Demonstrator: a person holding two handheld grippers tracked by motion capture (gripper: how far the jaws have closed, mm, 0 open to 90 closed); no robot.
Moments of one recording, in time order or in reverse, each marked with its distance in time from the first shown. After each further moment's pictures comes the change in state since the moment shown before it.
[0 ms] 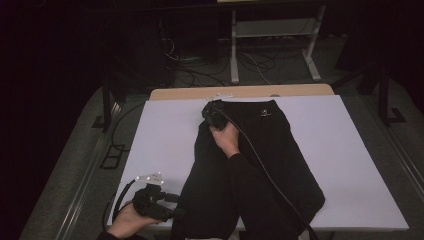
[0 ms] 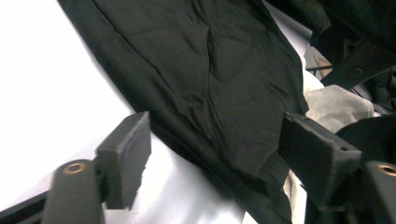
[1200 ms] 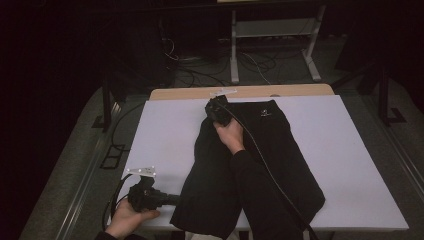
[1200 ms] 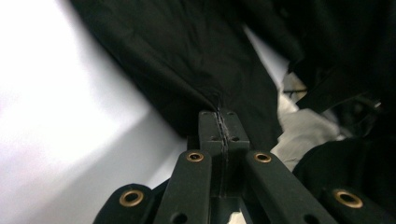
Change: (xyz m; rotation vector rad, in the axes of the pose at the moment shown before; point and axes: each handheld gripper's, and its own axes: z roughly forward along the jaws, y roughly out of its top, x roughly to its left) left arm 0.008 0.008 -0.018 -0.103 -0.098 -0.092; right arm -0.009 0.013 -0.017 -0.011 -0.011 -0.028
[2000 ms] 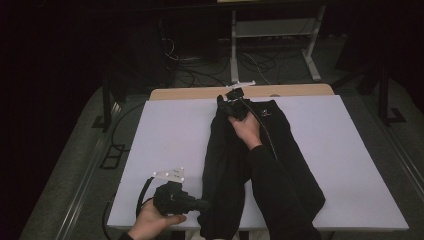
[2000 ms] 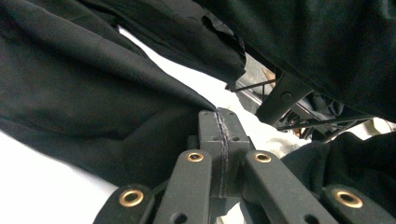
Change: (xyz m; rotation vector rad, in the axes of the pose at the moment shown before) left arm -0.058 0.034 0.053 0.037 -0.115 0.189; right arm -0.040 0.009 -0.038 0.020 -0.011 0.024
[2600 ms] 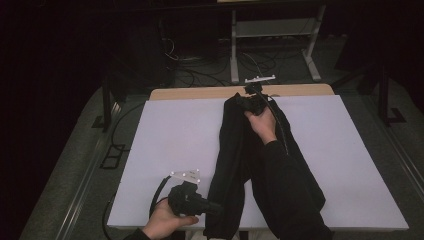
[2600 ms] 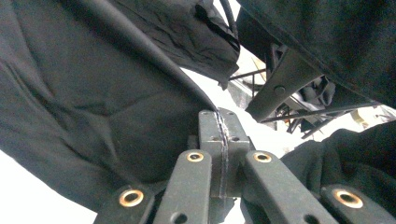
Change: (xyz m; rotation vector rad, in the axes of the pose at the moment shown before) left arm 0.000 0.006 0.032 0.048 -0.057 0.002; right arm -0.049 0.001 -0.023 0.019 -0.060 0.086
